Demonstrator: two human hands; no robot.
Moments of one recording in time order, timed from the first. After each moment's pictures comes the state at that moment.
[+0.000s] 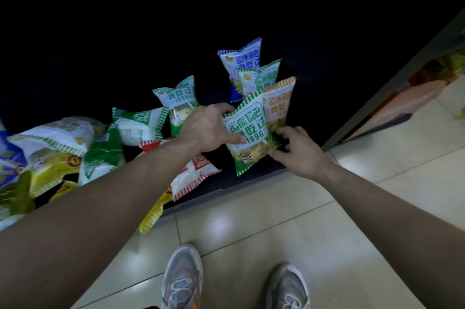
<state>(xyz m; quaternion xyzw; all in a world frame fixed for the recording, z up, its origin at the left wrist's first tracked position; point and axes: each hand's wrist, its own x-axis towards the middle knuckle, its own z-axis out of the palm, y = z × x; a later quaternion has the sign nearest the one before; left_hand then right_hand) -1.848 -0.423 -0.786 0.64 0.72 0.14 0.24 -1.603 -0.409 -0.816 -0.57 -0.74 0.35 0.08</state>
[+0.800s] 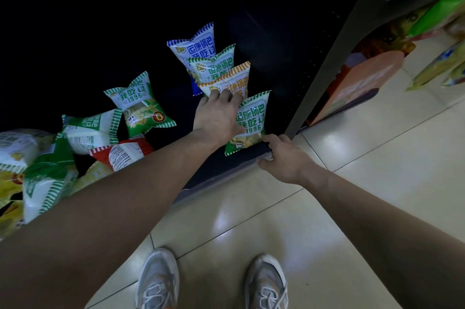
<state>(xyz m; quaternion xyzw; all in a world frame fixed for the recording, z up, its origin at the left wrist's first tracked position) -1.731 -0.371 -0.831 0.77 0.63 0.04 -0.01 -1.537 -0.418 -0.839 -0.59 -0.72 0.35 -0.03</state>
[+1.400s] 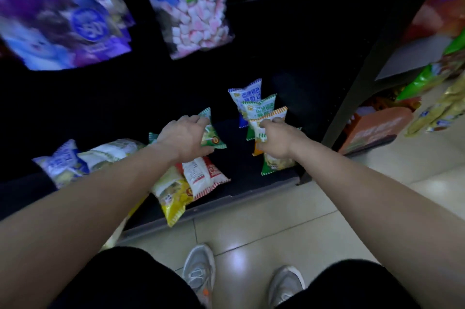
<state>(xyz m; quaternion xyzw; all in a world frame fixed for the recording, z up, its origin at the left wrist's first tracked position) -1.873 -0.497 -0.668 0.71 0.70 -0.07 0.00 -1.631 -0.417 -0.686 -0.51 -0.83 0.22 -0.05</state>
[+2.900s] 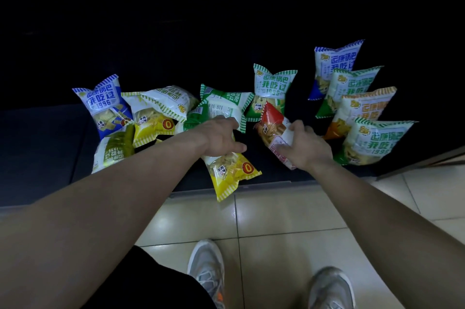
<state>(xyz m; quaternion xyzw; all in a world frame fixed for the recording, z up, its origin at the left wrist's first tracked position) -1.990 -0.537 -0.755 0.57 0.75 -0.04 0.34 -1.773 -0.439 -0.836 -0.55 -0.81 0.22 -0.03</state>
